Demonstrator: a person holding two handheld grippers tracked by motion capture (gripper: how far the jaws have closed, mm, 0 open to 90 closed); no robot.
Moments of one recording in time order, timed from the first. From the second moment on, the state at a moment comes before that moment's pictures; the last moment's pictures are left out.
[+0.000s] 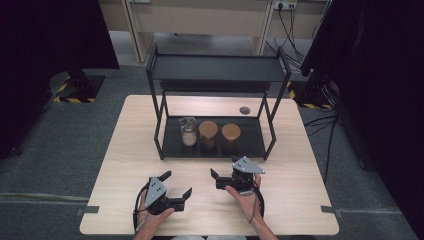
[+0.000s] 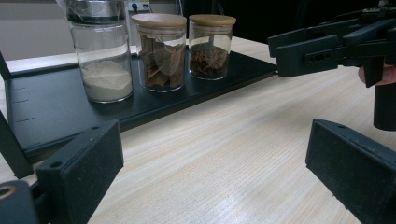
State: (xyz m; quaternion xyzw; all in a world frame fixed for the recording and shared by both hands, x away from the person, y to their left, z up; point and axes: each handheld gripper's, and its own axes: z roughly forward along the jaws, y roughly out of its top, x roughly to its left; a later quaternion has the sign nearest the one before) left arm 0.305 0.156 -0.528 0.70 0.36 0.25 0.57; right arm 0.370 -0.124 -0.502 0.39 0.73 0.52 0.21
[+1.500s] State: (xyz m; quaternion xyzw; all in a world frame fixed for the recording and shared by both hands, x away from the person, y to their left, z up) left arm 0.306 0.156 -0.529 0.70 0.36 0.25 0.57; right arm 0.344 -0.124 -0.507 0.37 0.73 0.54 0.19
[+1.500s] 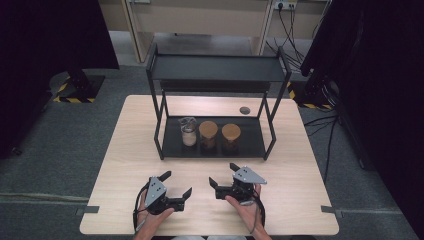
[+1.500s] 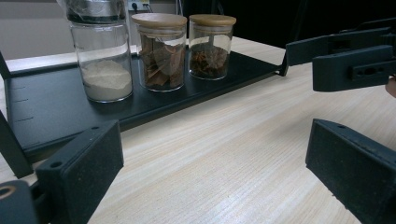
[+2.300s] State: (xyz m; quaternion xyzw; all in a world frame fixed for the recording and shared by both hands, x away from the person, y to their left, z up) left arm 0.306 0.157 -0.529 0.70 0.36 0.25 0.57; right arm 0.332 -0.122 -0.516 0.36 0.73 0.55 0.18
